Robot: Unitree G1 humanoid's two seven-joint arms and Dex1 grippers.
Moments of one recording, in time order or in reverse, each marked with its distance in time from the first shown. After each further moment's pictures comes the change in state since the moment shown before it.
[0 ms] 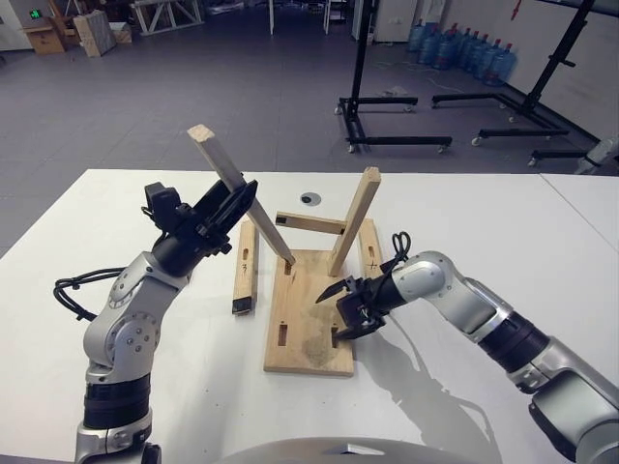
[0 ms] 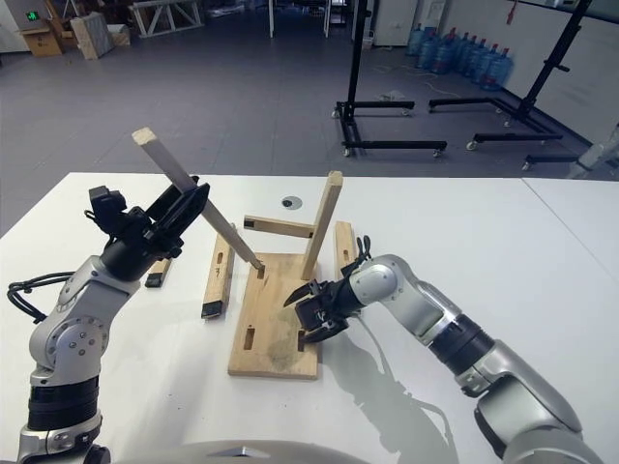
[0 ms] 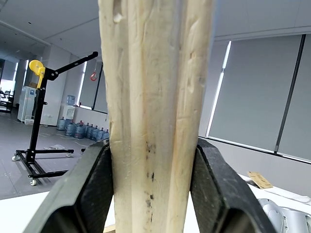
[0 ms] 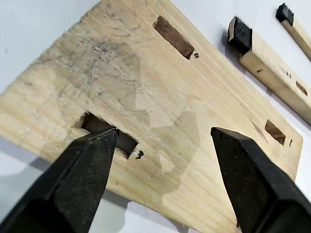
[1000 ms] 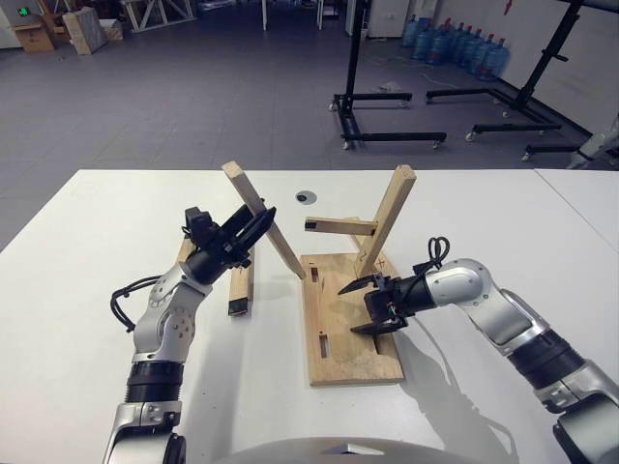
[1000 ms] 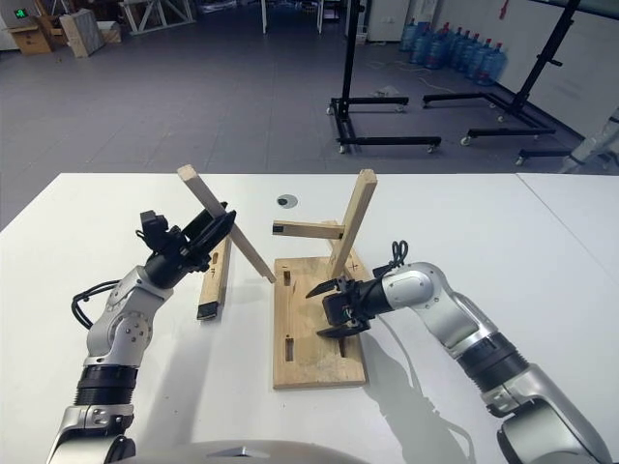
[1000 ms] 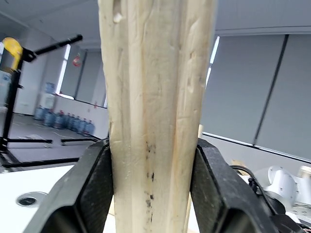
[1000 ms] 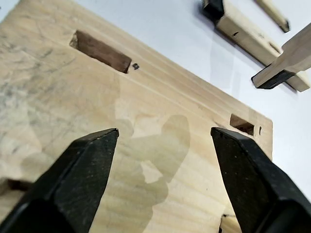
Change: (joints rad) left arm -0.079 -0.112 -0.102 0.452 0.148 -0.228 -0.326; right arm 0.137 -0.019 -0.174 -0.024 0.041 -0.069 -0.046
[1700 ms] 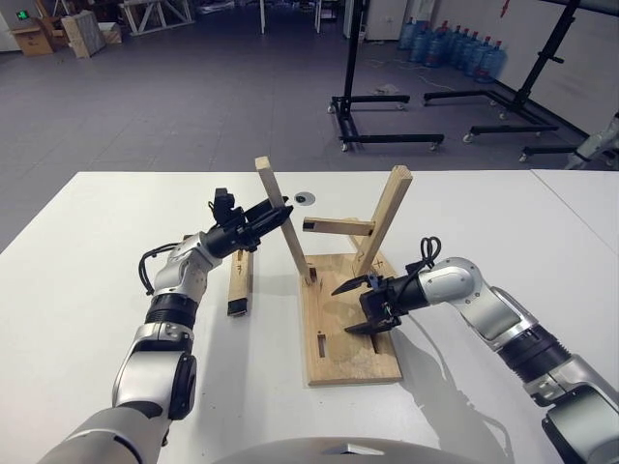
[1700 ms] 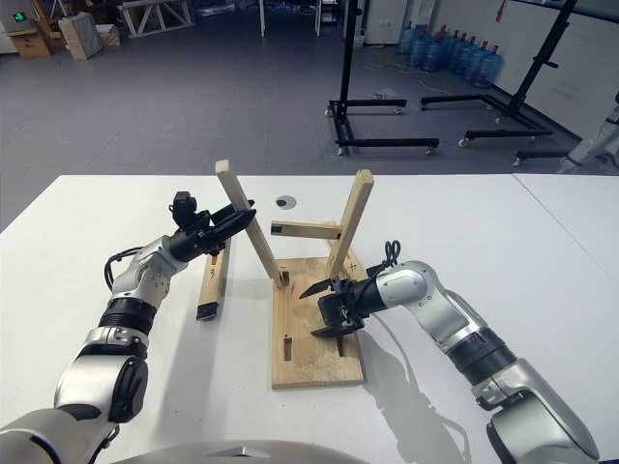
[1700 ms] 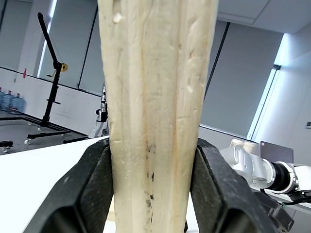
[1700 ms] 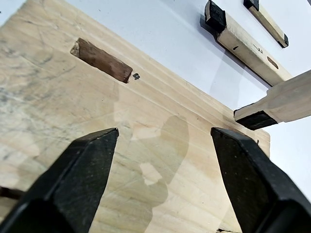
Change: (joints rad) left arm -0.414 0.043 0.030 0.670 0.085 -0.014 -0.404; right arm -0.038 0.025 0.032 0.091 0.003 -0.062 0.028
